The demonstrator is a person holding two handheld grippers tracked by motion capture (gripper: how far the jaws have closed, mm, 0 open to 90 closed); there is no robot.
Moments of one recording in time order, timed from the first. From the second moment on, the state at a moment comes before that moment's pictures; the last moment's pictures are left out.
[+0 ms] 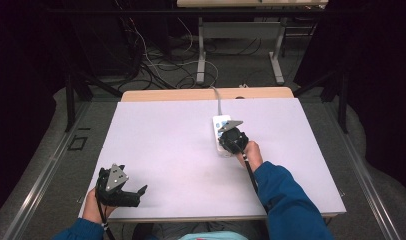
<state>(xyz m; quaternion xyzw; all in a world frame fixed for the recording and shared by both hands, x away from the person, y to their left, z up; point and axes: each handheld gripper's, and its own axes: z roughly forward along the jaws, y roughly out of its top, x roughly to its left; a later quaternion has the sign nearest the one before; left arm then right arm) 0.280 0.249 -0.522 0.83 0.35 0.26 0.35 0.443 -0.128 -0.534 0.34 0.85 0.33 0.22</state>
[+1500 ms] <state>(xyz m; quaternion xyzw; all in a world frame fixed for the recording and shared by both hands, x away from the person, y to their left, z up) 0.280 0.249 -0.521 0.83 0.35 0.26 0.35 0.417 -0.144 -0.500 0.32 0.84 0.39 0.21</state>
